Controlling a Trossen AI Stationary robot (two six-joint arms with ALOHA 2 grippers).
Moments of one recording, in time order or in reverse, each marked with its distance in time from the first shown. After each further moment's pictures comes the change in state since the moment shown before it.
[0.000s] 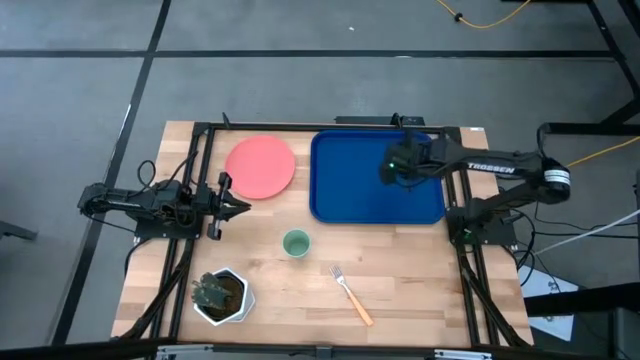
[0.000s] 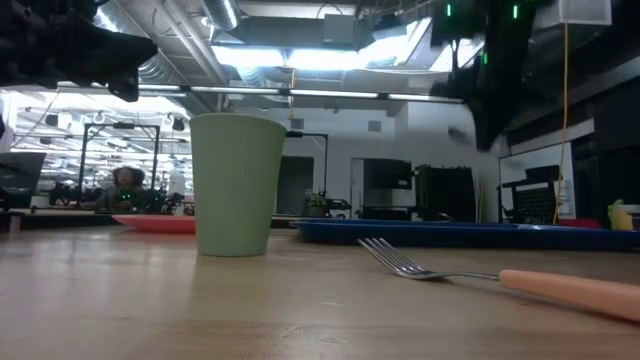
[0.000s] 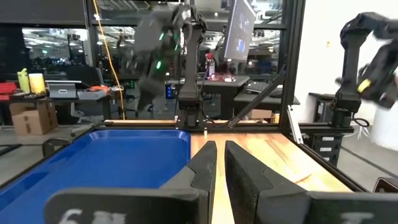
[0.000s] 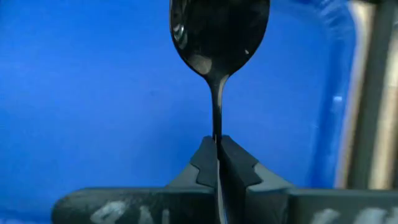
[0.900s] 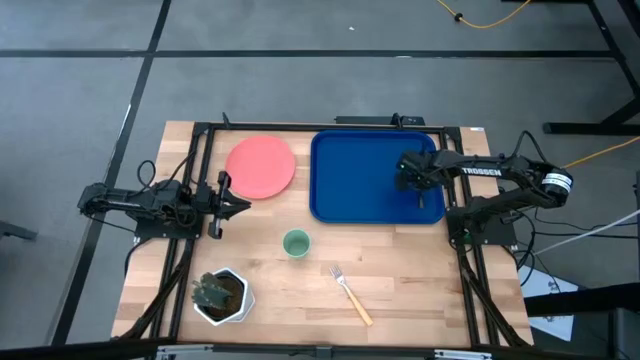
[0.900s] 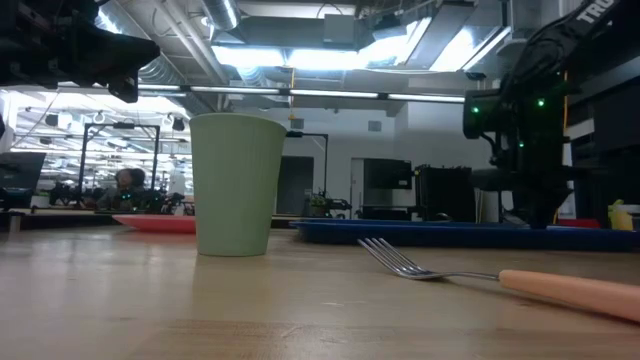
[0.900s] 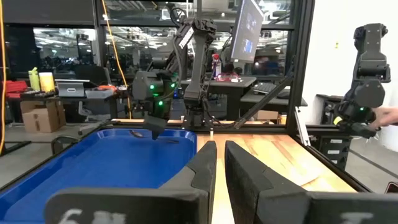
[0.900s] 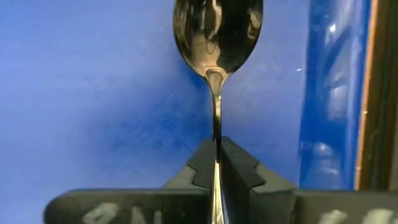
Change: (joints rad) left arm 0.000 0.000 0.000 0.001 -0.031 -0.001; right arm -0.254 -0.001 -0.418 0.282 -0.127 -0.018
